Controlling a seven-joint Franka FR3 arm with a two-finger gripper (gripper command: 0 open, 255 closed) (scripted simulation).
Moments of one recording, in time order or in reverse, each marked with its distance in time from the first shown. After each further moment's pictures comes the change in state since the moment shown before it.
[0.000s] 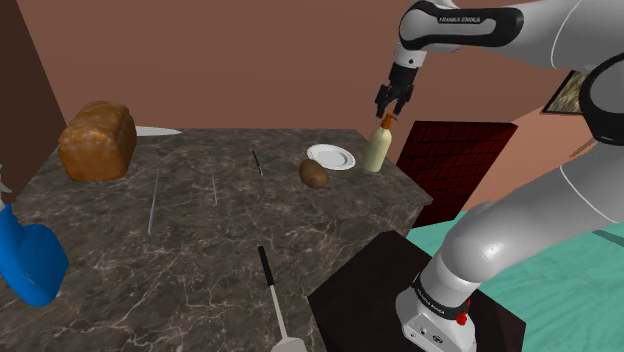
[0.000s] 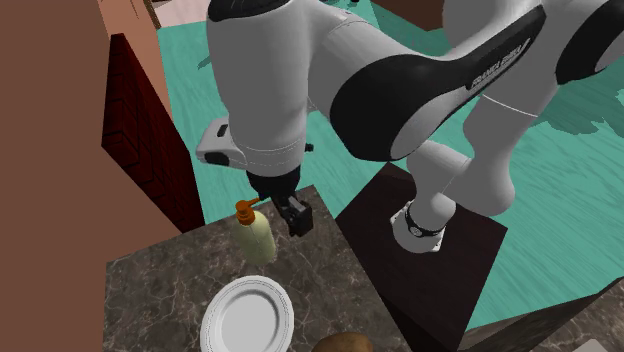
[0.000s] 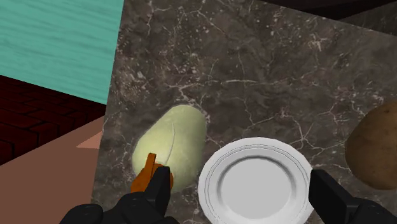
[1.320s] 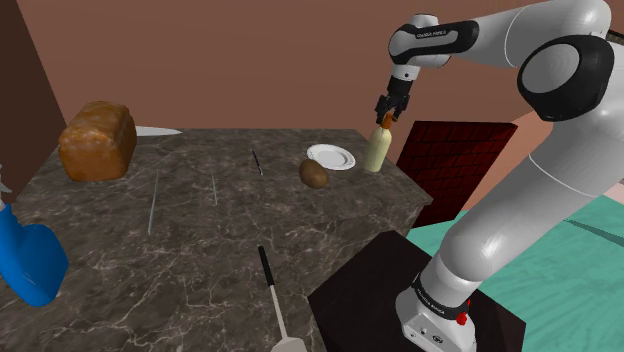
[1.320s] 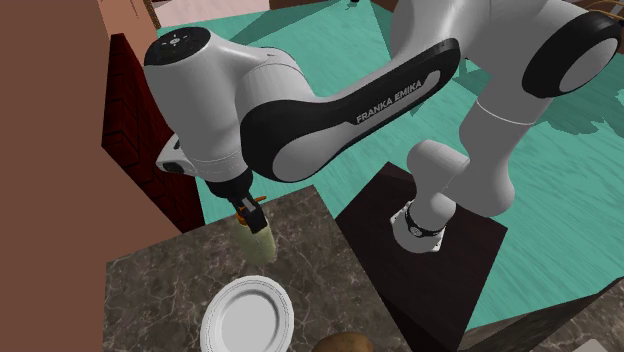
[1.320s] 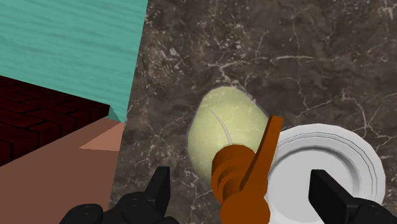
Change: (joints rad) arm -0.028 0.229 -0.128 0.098 0.069 0.106 -0.165
